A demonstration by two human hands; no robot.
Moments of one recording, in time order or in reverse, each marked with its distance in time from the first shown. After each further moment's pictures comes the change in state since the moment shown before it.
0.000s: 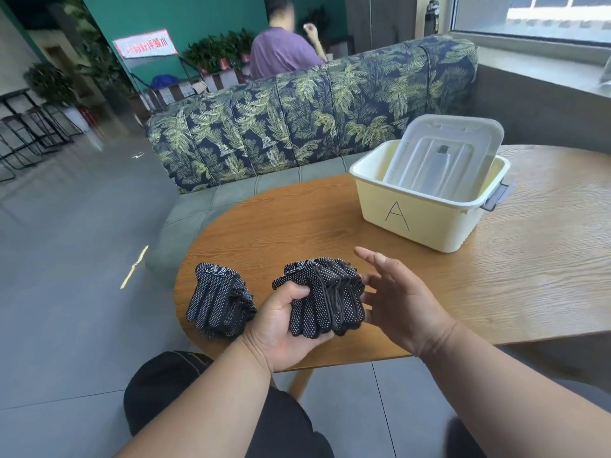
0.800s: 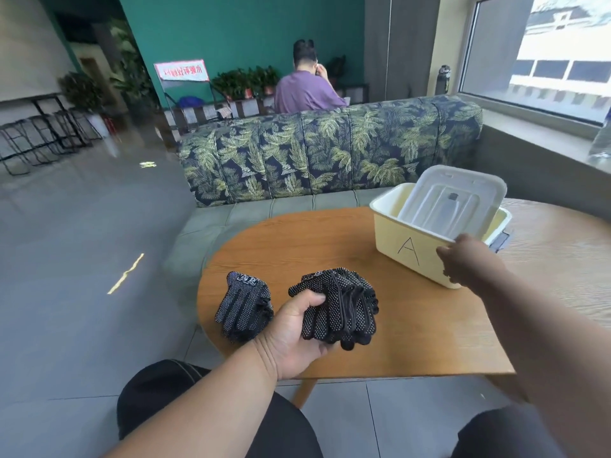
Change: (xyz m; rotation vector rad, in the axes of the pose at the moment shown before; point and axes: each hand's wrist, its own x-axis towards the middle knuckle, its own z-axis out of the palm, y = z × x) left_hand -0.048 0.018 0.014 0.075 0.130 0.037; right_hand 0.061 -0.128 -0.083 -1.392 0.769 -0.037
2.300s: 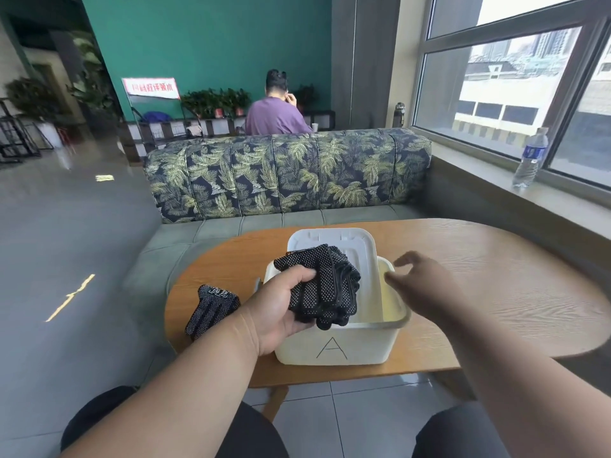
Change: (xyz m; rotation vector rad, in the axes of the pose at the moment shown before) left_hand -0.035 0.045 0.057 0.215 -0.020 0.125; right_hand -0.149 -0.046 -0.047 -0.014 0.080 -0.230
